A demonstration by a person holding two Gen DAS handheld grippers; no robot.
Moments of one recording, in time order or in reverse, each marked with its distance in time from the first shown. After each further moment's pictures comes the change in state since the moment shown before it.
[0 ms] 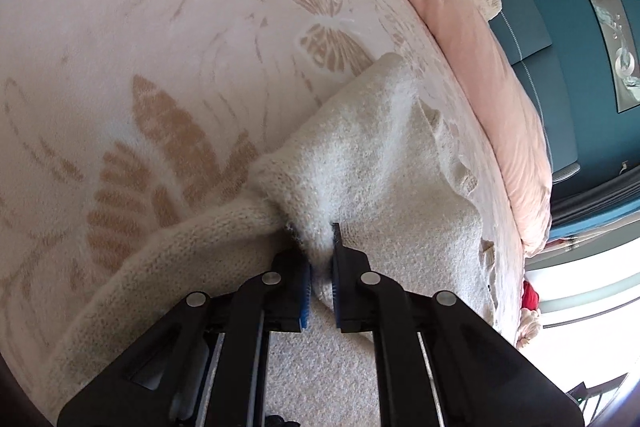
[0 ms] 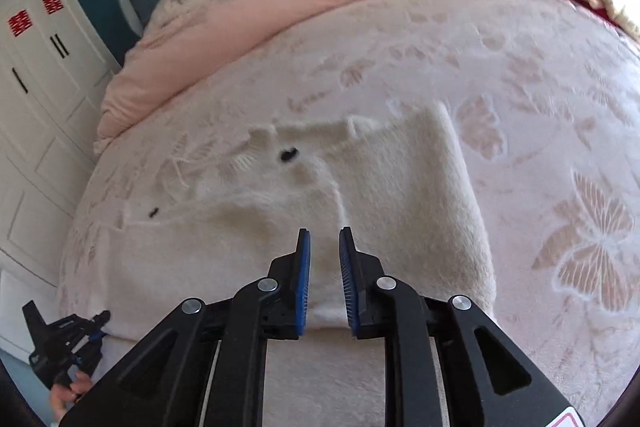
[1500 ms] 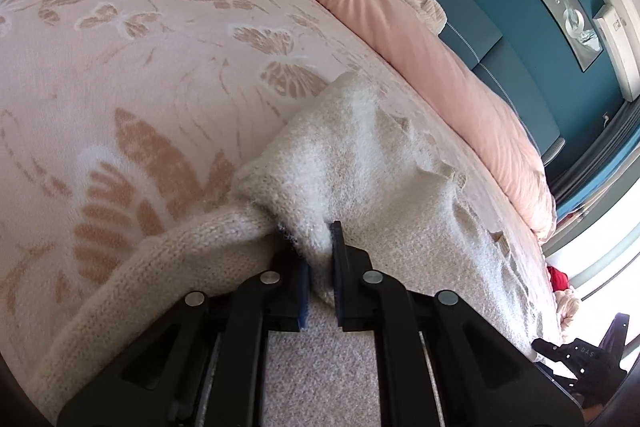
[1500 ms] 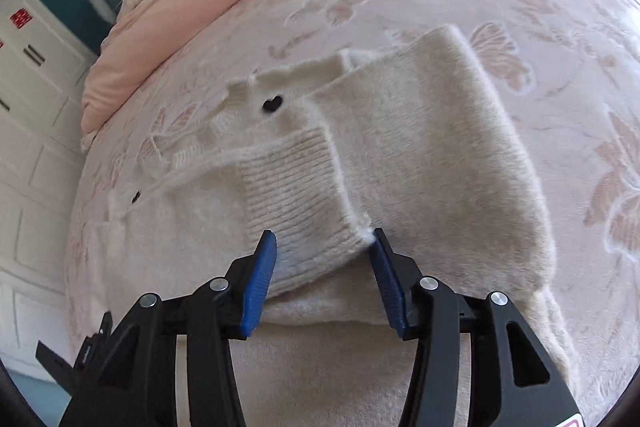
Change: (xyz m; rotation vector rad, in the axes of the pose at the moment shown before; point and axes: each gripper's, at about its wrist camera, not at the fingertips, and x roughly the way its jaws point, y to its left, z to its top) left arm 0.004 -0.015 -0.030 0.240 -0.210 0.009; right arm 0.053 -0.007 -0.017 0.112 0.223 0.009
